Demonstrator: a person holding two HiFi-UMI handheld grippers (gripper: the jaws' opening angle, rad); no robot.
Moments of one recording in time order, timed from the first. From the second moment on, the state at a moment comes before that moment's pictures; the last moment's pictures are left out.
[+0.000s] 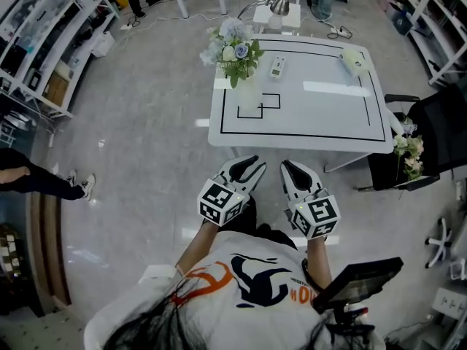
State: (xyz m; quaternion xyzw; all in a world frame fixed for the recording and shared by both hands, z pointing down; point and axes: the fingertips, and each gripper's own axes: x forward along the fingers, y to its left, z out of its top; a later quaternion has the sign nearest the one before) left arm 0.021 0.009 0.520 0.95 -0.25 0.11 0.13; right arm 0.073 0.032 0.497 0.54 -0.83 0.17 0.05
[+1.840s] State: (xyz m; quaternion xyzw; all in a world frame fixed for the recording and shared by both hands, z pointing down) left arm -0.005 0.070 0.528 0.94 -0.29 0.12 0.13; right arm 0.055 0.085 0.507 0.50 -0.85 0.18 0.06
